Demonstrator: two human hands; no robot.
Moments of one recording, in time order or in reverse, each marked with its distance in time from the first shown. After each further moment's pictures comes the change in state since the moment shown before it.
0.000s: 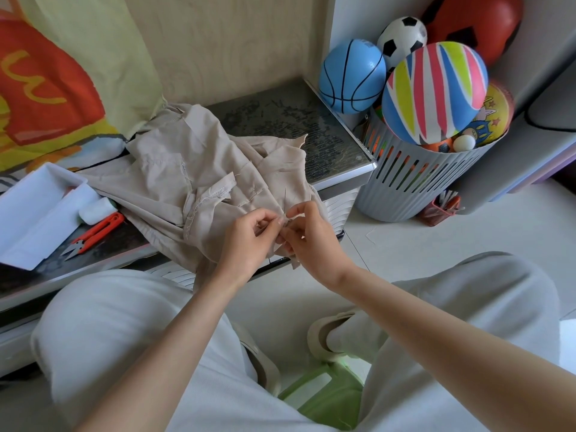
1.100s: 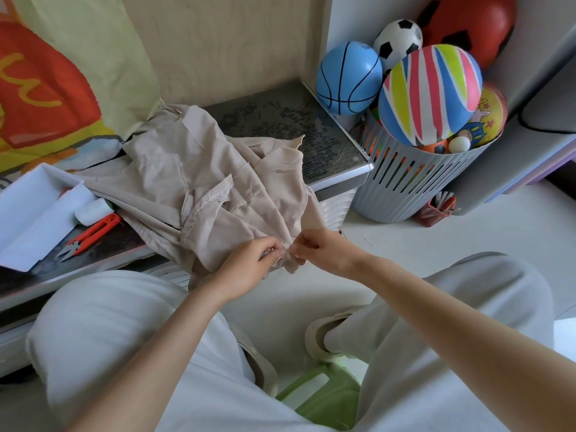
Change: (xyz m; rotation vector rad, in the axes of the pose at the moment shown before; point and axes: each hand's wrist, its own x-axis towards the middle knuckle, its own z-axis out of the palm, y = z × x) left_hand -0.006 -0.029 -0.008 0.338 -0.372 -0.073; right_hand 0.008 0.021 -0.031 -0.391 -0.287 0.218
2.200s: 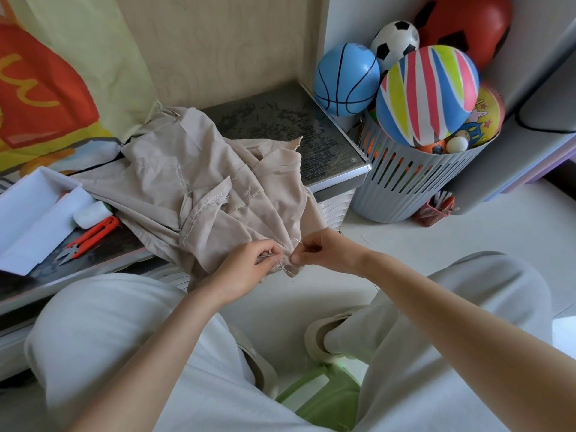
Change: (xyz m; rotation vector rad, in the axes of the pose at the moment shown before) left_hand -0.006 0.007 -0.004 0.014 0.011 0.035; right_hand 0.002 0.008 -0.009 0.085 -0.126 -0.027
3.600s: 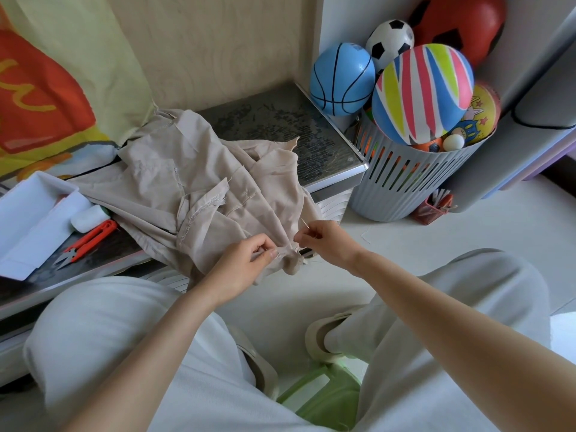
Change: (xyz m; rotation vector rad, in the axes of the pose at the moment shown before) left_hand -0.003 0.003 -0.005 -0.026 0.044 -0.015; right_hand 0.012 0.007 0.004 0.134 0.257 0.052
